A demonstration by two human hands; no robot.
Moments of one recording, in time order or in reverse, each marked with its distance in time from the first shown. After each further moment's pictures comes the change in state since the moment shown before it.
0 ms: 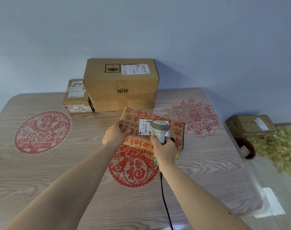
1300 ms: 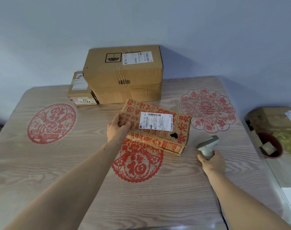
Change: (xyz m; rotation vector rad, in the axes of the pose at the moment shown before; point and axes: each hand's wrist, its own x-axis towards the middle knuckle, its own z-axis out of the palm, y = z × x) left_hand -0.002 -0.001 0.033 -0.470 0.147 -0.245; right_hand 0.106 0.111 -0.155 -0.577 0.185 0.190
